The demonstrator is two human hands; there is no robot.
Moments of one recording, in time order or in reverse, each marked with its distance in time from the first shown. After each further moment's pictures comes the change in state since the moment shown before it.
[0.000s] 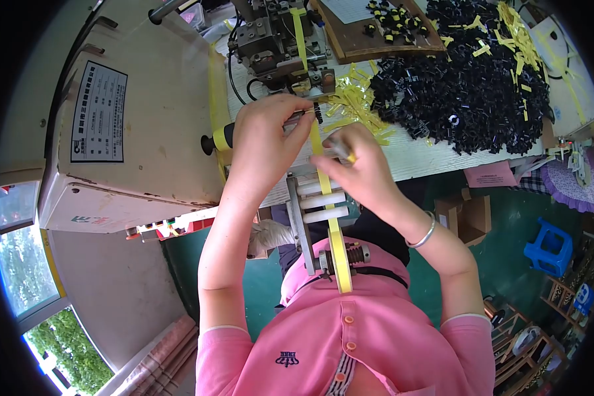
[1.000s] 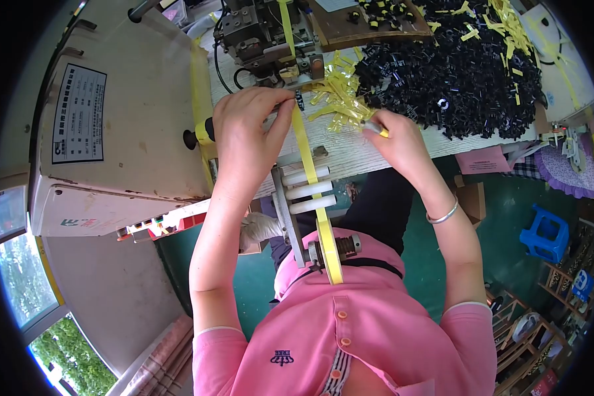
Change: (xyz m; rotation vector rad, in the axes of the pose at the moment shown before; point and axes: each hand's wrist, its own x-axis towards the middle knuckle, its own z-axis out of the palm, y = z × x) left_hand -0.007 -0.005 0.008 0.181 0.191 0.245; right_hand -0.003 0.037 -0.068 -0.465 -0.133 0.212
